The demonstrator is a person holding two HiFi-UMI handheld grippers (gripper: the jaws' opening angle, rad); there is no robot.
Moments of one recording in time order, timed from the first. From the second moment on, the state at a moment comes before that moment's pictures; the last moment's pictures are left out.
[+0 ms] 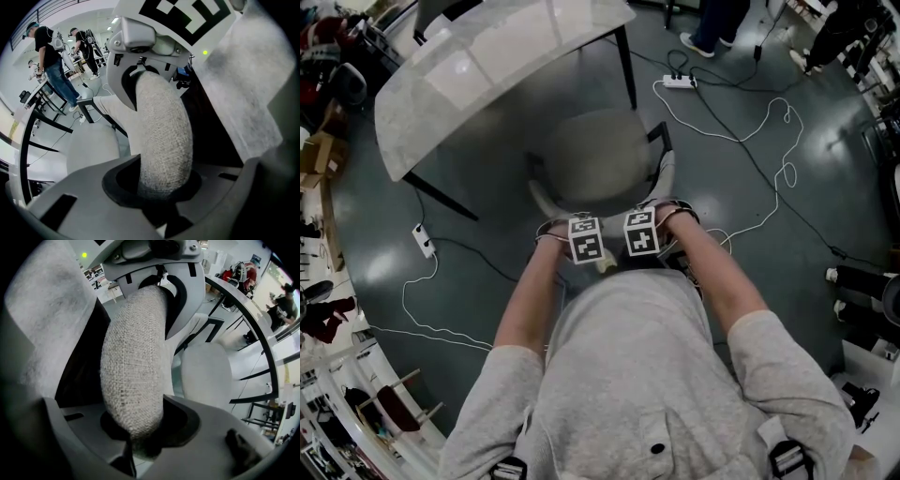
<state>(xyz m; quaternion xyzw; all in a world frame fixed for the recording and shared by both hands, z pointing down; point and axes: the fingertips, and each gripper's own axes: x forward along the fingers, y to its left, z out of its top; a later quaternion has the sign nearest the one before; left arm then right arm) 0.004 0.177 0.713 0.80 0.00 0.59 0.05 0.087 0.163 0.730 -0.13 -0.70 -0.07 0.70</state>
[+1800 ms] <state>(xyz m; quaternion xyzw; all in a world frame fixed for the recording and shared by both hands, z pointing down) -0.006 0.237 0.628 0.78 -0.40 0.47 0.11 0.147 0.224 0.606 0.18 -0.87 -0.06 0.46</state>
